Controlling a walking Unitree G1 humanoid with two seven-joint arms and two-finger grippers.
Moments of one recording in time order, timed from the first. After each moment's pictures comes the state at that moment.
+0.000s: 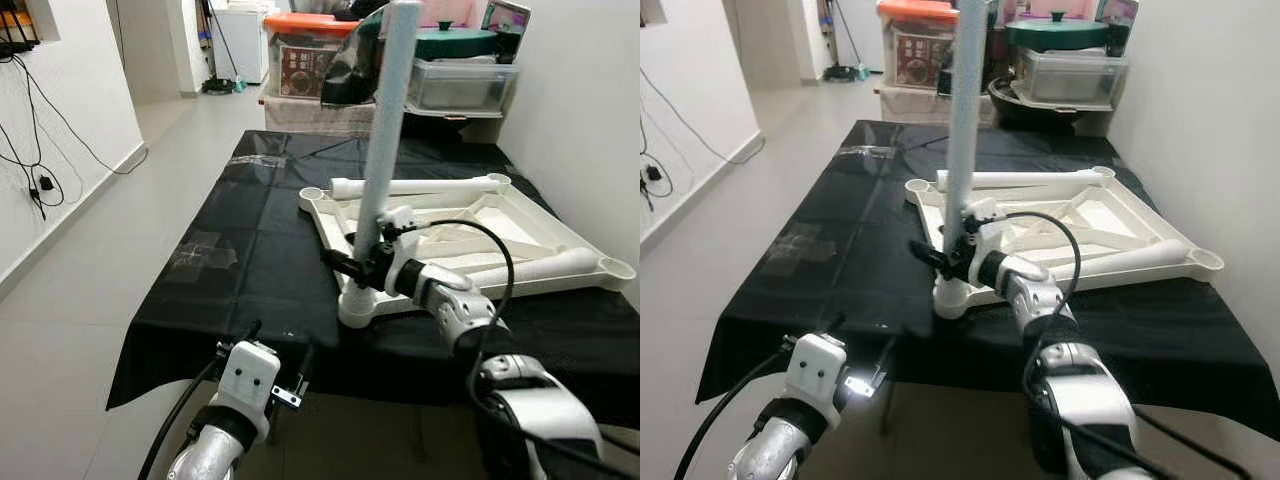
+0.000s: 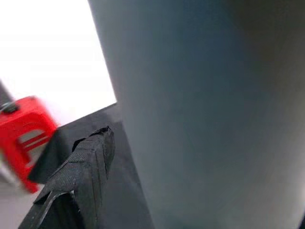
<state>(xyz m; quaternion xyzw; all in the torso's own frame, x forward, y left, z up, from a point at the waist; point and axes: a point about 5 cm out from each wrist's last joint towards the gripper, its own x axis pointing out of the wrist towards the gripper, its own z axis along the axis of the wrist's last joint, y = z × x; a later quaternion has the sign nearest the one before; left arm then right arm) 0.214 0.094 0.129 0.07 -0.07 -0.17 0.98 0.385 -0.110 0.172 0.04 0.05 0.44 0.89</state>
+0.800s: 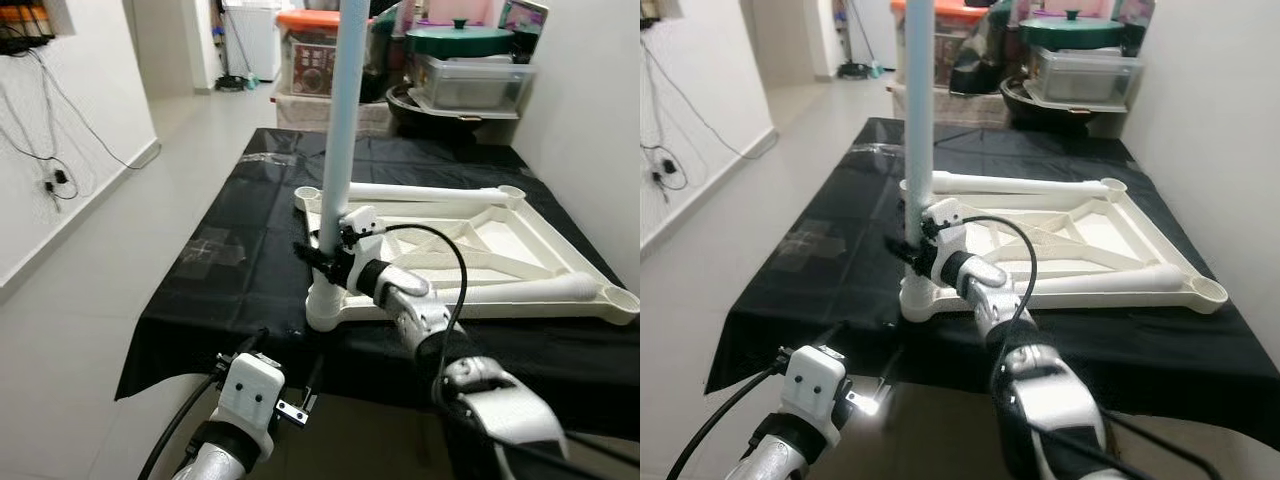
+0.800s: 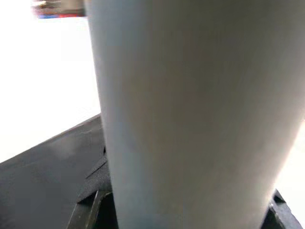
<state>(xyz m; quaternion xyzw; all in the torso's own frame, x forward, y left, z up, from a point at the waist) 0.198 0.092 0.137 0.06 -0.07 -0.17 0.98 0.391 -0.092 0.166 0.01 -0.01 0.21 0.98</state>
